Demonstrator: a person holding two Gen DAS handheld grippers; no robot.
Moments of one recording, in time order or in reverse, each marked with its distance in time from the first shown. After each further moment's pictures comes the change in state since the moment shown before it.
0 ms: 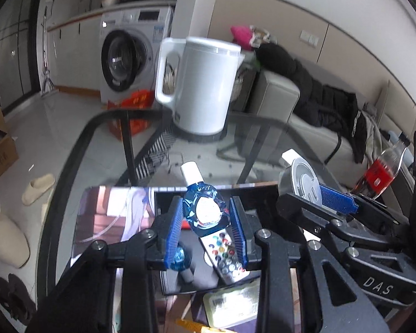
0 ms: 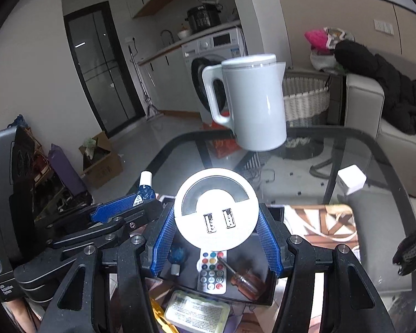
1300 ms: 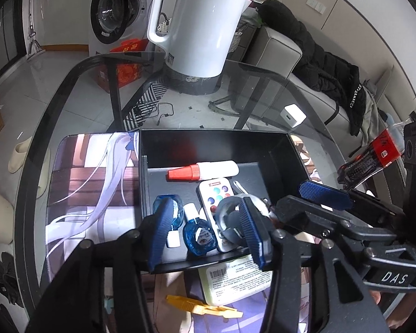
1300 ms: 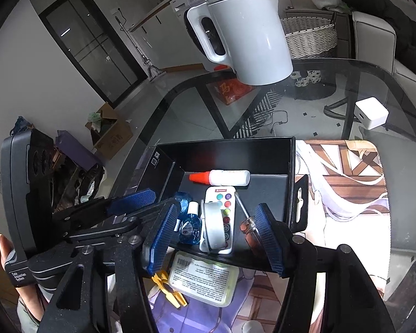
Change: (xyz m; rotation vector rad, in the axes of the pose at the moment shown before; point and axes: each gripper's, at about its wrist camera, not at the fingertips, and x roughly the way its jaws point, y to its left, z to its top) left arm 0.034 0.008 -0.020 -0.047 0.228 -0.072; right arm 0.038 -0.028 -0.022 0.116 0.256 0.095
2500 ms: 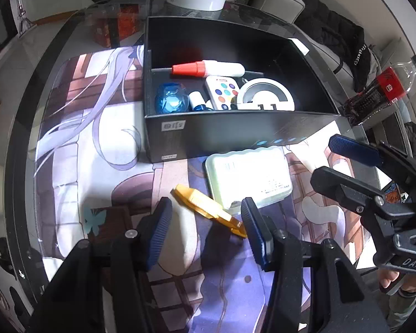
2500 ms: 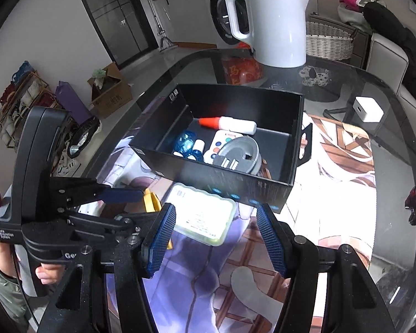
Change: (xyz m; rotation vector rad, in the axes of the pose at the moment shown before) left arm 0.006 0.005 -0.075 0.011 0.247 0.017; right arm -0.018 0.023 -0.066 -0.208 0.096 -0.084
